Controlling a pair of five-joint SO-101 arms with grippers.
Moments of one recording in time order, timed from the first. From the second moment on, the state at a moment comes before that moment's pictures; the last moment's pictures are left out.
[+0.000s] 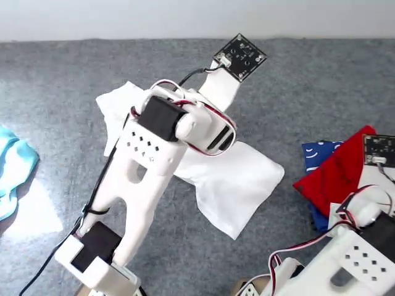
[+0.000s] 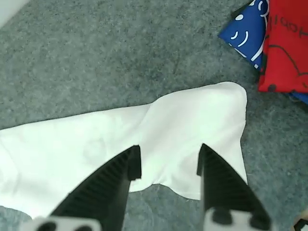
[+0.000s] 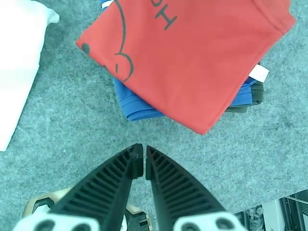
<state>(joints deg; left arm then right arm) 31.0 3.7 -30.6 98.0 -5.5 39.8 -53.3 27.9 100.4 31.3</state>
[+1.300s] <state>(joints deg) -34.1 -33.6 20.9 91.4 -14.1 -24.1 -23.6 44.2 90.2 30.7</state>
